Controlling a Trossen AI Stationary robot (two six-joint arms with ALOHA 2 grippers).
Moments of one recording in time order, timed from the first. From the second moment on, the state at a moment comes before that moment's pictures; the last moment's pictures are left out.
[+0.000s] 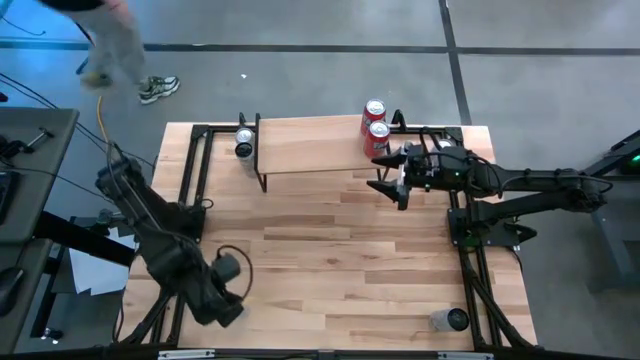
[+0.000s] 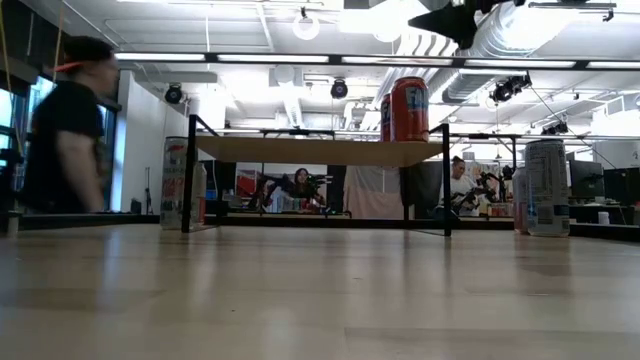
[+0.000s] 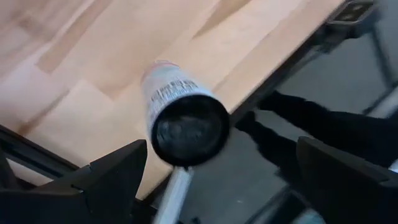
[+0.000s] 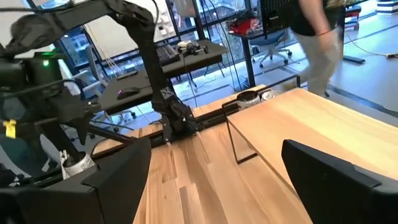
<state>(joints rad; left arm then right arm) -0.85 1.48 1.39 -1.16 -0.01 -1.67 -0.08 0.90 0.76 0.03 0.07 0.28</state>
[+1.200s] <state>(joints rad) -0.84 1.65 1.37 -1.20 0.07 -1.47 -0.08 0.90 0.76 -0.03 0.07 0.31</state>
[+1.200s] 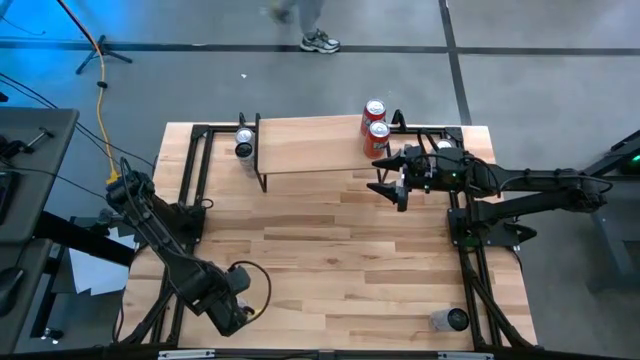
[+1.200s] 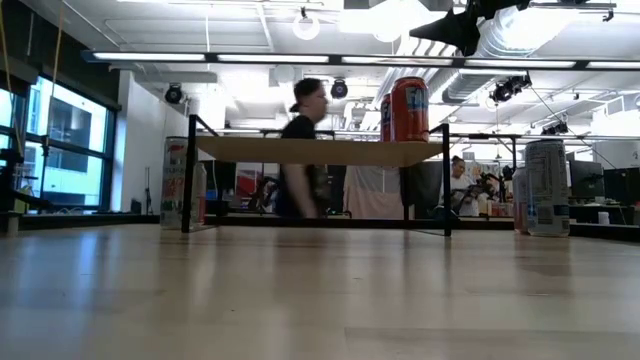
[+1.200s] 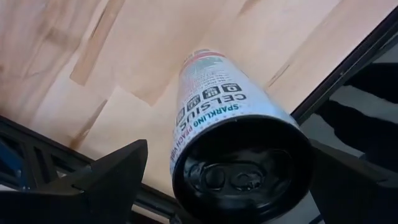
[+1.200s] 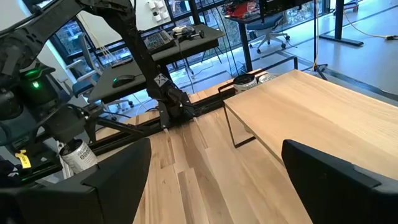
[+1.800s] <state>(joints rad) -0.80 1.62 1.37 -1.21 0.08 -1.31 -0.08 0.90 0.76 -0.05 0.07 0.28</state>
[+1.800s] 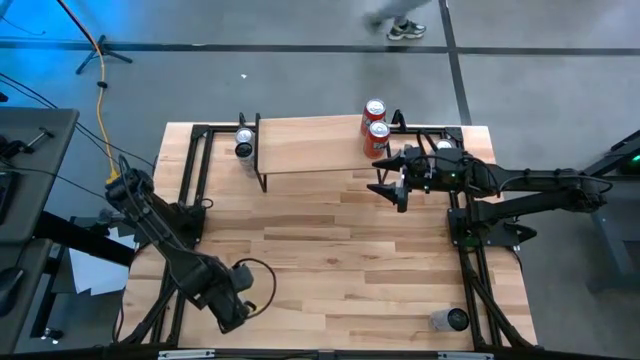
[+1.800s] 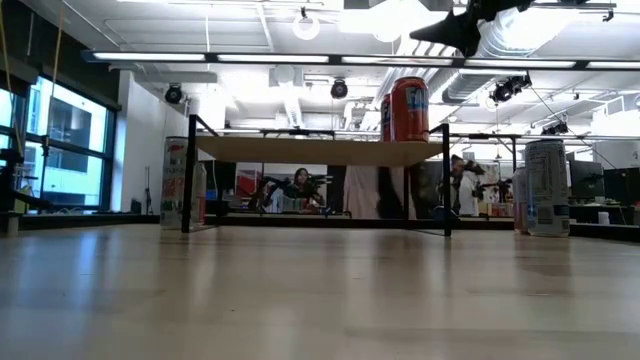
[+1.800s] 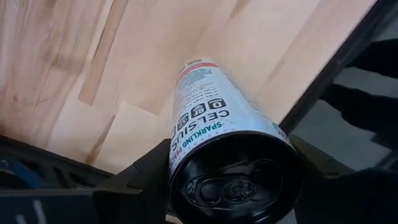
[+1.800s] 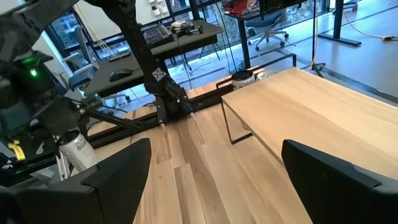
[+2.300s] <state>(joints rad) -0.40 1.33 1.60 -1.30 0.06 -1.03 -0.08 0.90 0.76 -0.06 0.11 0.33</state>
